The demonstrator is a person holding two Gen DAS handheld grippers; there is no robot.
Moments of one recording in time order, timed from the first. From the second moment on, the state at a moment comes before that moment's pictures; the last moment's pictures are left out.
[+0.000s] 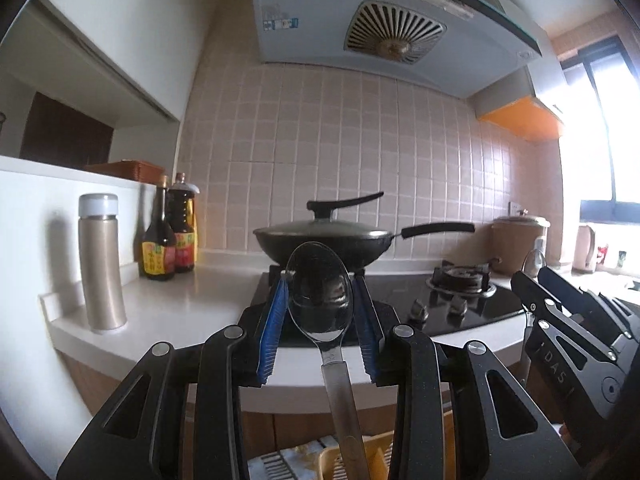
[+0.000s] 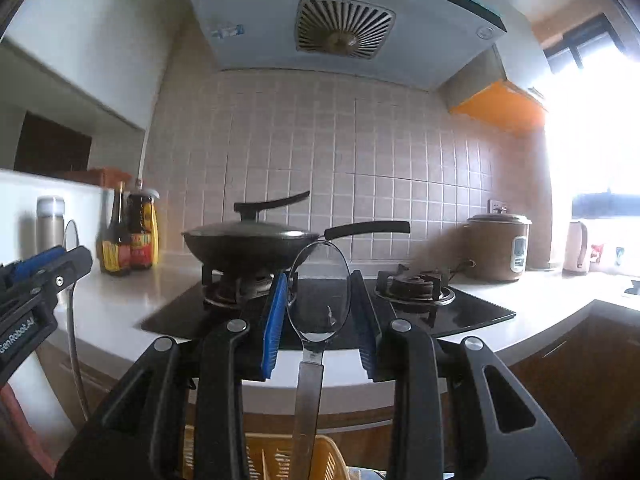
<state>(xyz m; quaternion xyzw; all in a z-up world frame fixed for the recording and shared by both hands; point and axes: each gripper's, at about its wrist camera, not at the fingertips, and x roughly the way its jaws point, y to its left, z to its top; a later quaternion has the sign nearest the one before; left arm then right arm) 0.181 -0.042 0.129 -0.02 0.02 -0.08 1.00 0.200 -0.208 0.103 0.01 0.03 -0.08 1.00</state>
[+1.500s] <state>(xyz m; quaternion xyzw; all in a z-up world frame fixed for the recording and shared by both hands) 0.108 0.013 -0.048 -0.06 0.52 -0.20 0.83 0.091 -0.212 -0.029 0.11 0.54 0.11 0.83</state>
